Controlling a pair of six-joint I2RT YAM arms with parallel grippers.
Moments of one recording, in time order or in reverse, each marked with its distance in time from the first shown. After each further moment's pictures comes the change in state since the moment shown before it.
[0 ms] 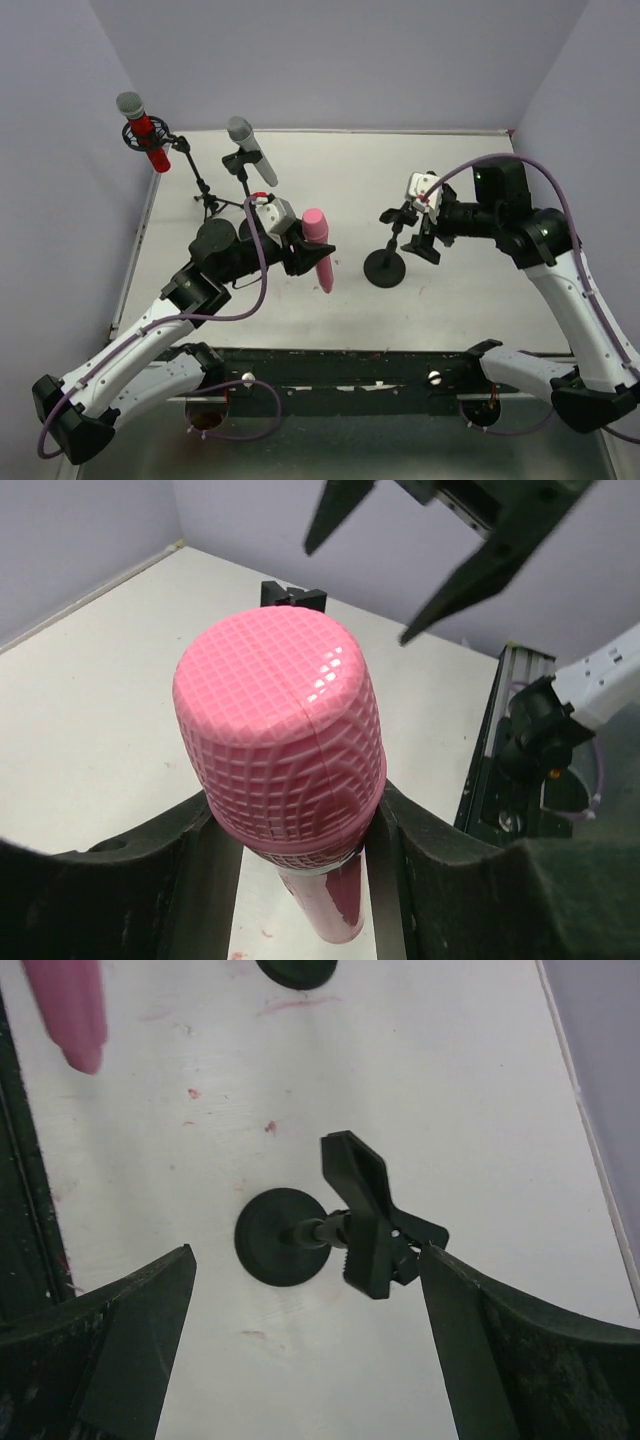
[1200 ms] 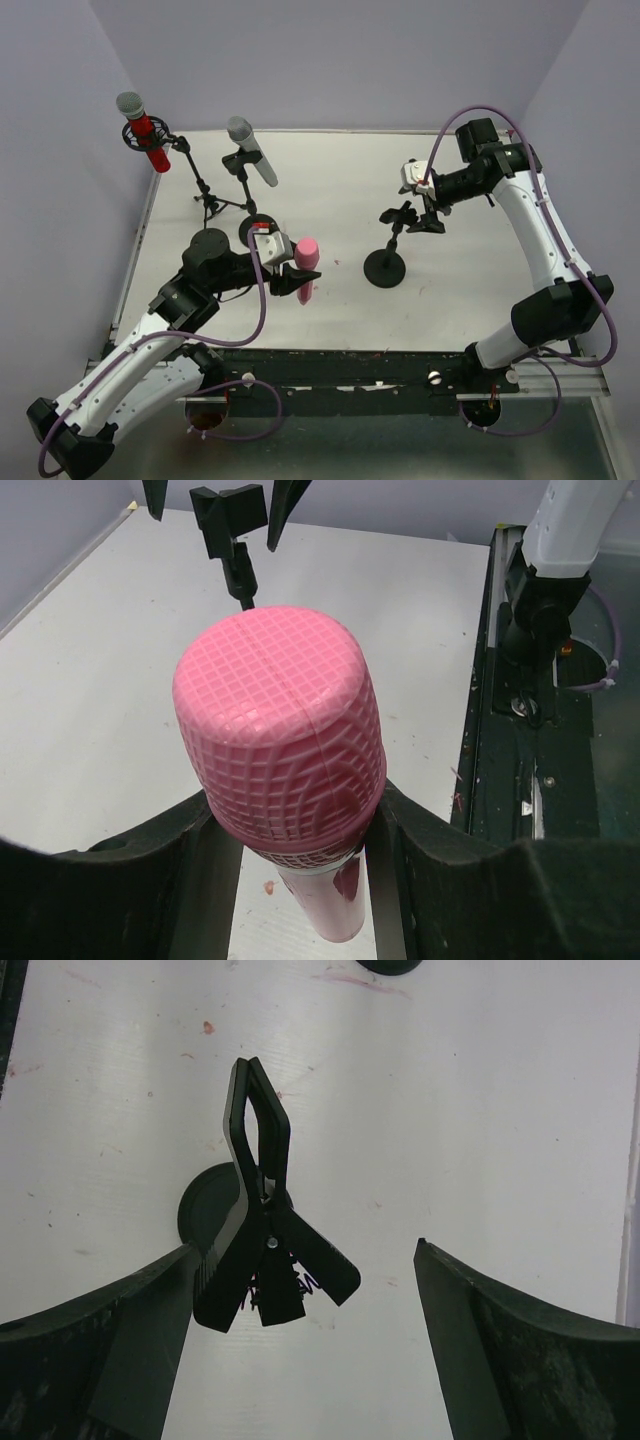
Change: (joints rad) left arm 0.063 -0.115 -0.030 -0.261 0.221 0.317; right arm -0.246 0.497 0.287 -0.360 -0.318 -0.758
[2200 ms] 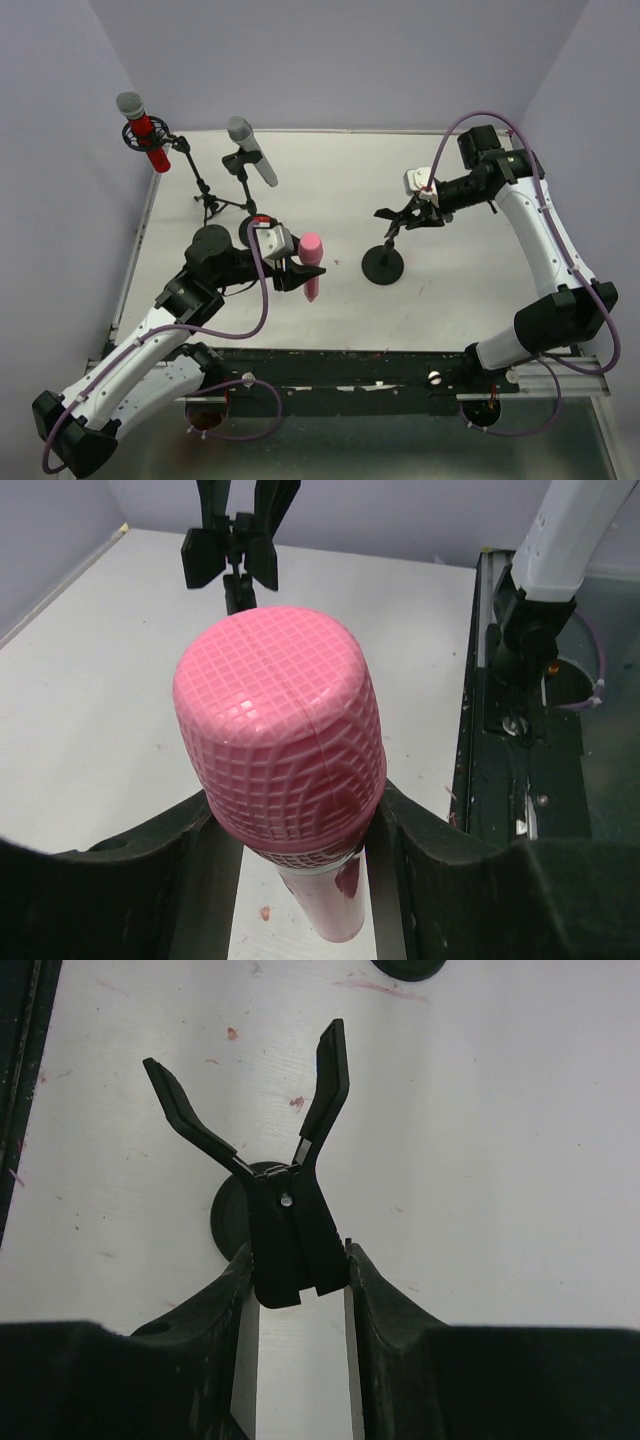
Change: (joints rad) left arm 0.022 0.031 -0.013 0.066 0.042 -0.029; right arm 0.000 -0.041 -0.055 -0.017 -0.021 -0.017
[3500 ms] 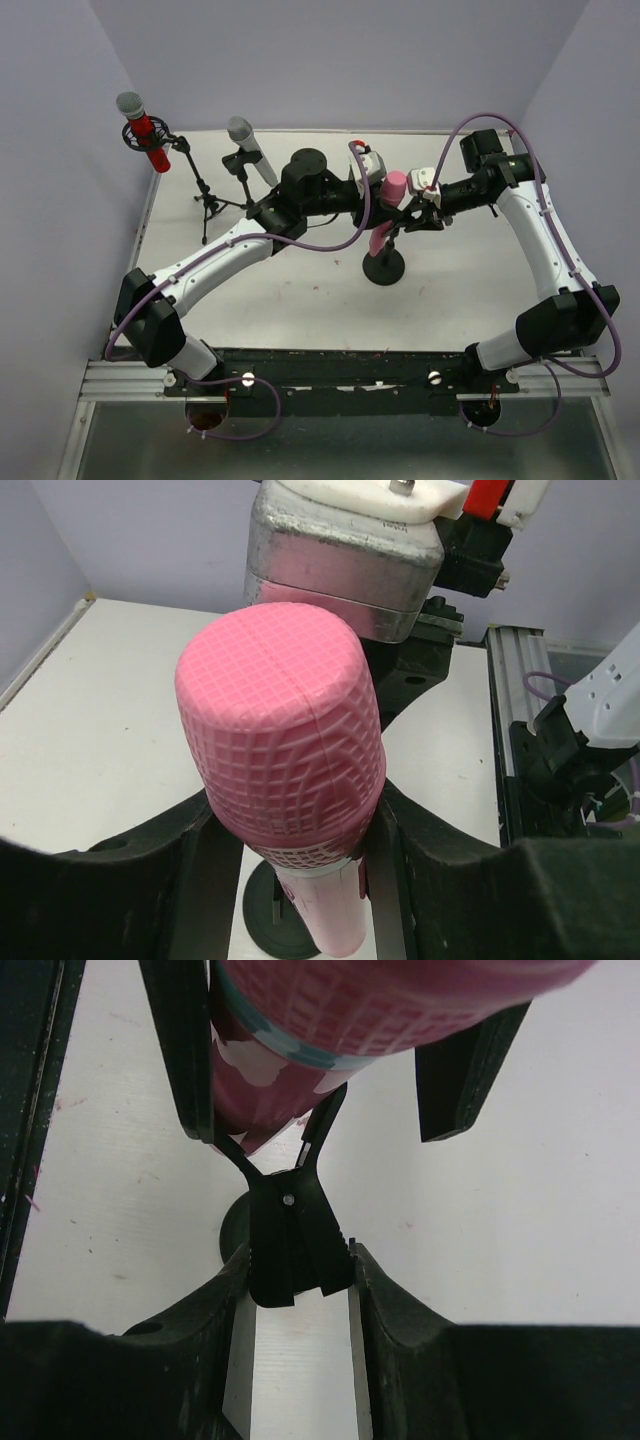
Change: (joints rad) left arm -0.143 0.763 0.623 0.173 -0.038 -0.077; right arm -0.009 -0.024 -0.054 0.031 -0.060 0.040
